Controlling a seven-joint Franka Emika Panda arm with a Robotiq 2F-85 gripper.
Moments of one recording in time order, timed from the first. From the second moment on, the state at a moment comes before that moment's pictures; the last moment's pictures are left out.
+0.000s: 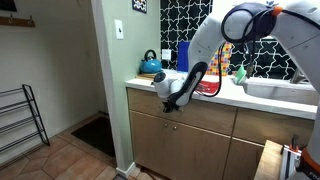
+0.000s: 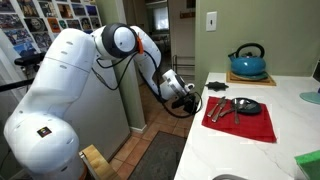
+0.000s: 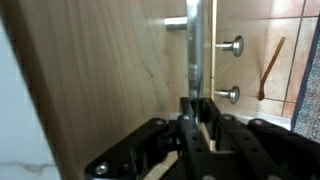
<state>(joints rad) 0.15 0.67 -0.20 -1.83 -0.91 2.59 0.50</state>
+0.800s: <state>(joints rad) 0.06 0.64 -0.10 -1.84 -0.76 2.58 0.20</state>
